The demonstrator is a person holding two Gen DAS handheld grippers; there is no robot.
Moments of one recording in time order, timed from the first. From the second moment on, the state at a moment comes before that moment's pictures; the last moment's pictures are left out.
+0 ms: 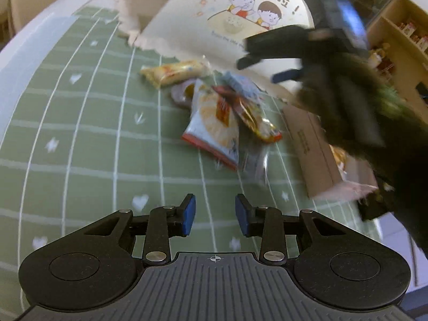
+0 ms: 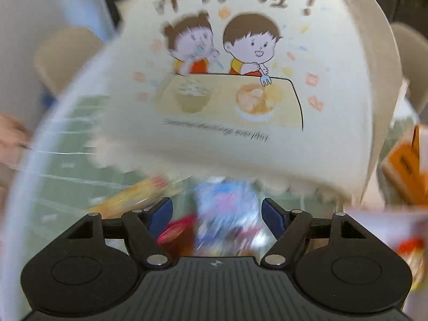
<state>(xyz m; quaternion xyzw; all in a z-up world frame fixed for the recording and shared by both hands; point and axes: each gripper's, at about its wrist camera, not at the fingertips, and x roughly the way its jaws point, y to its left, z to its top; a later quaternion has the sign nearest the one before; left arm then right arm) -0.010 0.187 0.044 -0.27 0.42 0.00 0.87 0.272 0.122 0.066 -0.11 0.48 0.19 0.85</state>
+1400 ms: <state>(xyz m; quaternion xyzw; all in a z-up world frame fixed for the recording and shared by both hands) -0.033 0.175 0.057 -0.26 0.44 -0.02 0.86 0.025 0.003 0.040 -0.05 0.47 0.36 0.81</state>
